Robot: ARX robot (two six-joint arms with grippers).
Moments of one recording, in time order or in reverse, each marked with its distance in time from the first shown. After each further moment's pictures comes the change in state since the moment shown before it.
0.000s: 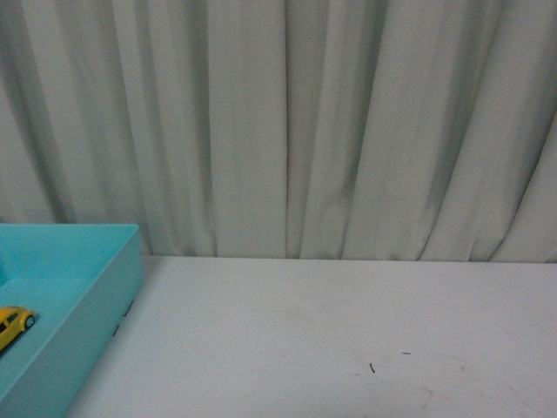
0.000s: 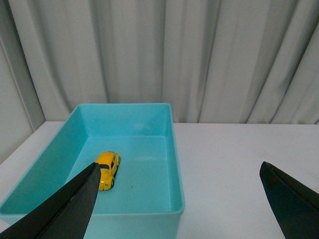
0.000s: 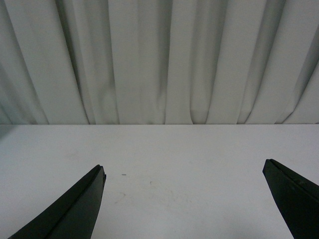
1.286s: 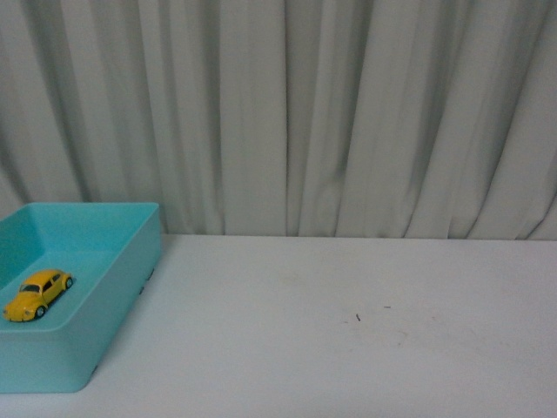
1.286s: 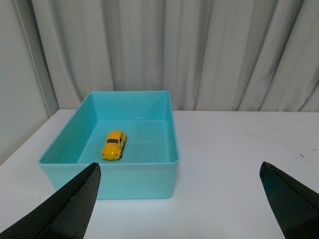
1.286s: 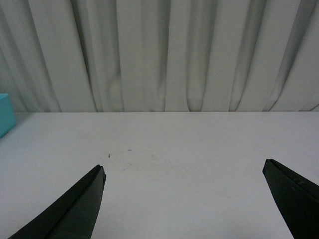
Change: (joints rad) left arm 0.000 0.000 0.000 0.001 0.000 0.000; right arm 0.000 0.000 0.000 0.000 0.000 0.000
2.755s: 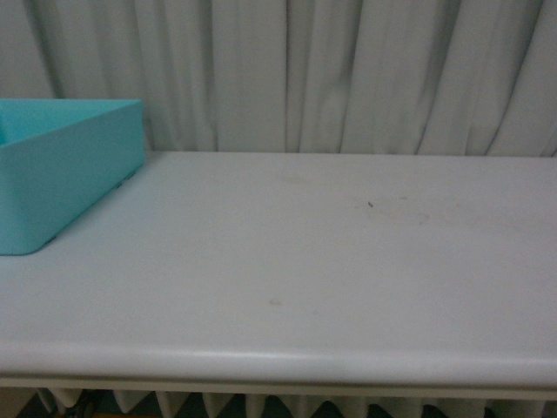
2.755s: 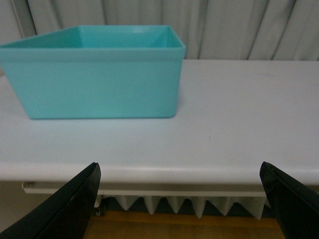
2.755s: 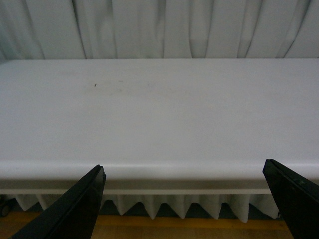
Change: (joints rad) left arm 0.000 0.000 0.000 0.000 -0.001 -0.001; right arm 0.000 0.000 0.000 0.000 0.000 0.000
